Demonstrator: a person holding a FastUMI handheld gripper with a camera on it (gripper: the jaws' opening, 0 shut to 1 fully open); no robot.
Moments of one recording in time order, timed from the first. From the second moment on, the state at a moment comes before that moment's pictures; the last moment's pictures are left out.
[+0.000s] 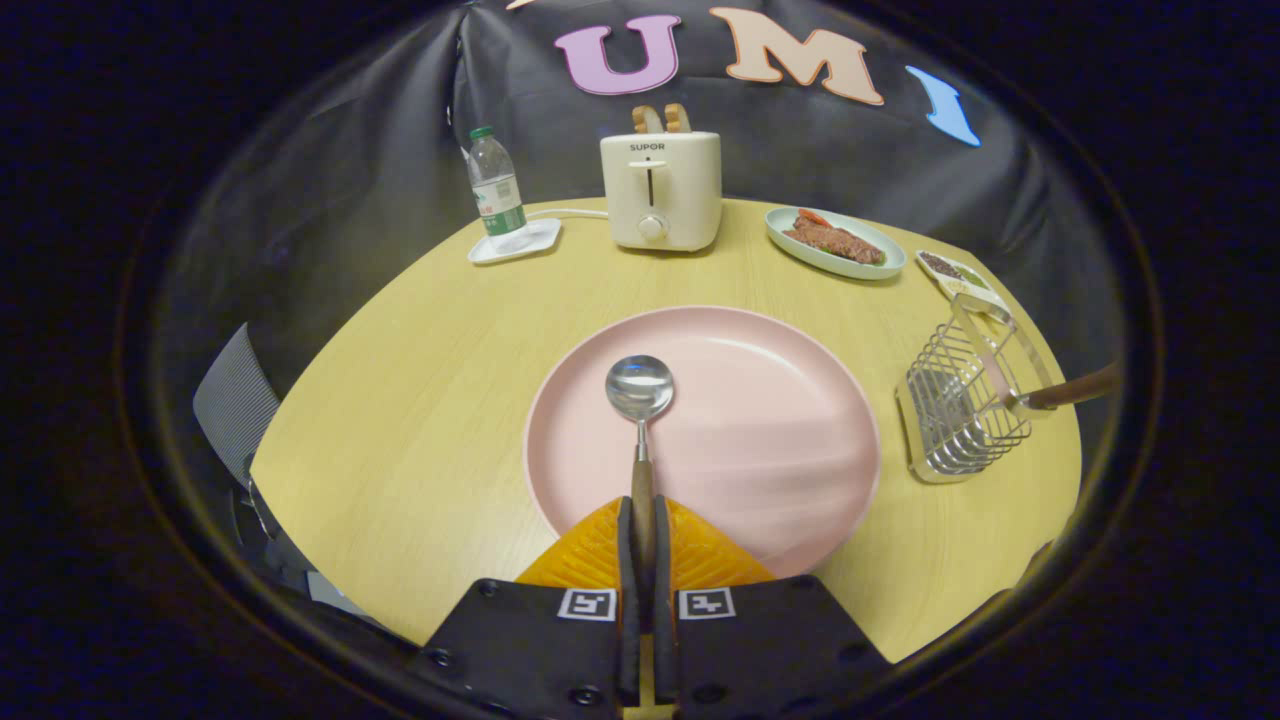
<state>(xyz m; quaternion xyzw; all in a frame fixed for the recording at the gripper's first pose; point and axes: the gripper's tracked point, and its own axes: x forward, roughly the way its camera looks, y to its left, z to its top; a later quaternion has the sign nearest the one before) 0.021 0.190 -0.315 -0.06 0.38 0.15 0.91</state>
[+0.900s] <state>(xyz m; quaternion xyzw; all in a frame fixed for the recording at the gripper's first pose) 0.037 0.139 -0.202 0.02 0.34 0.10 0.93</state>
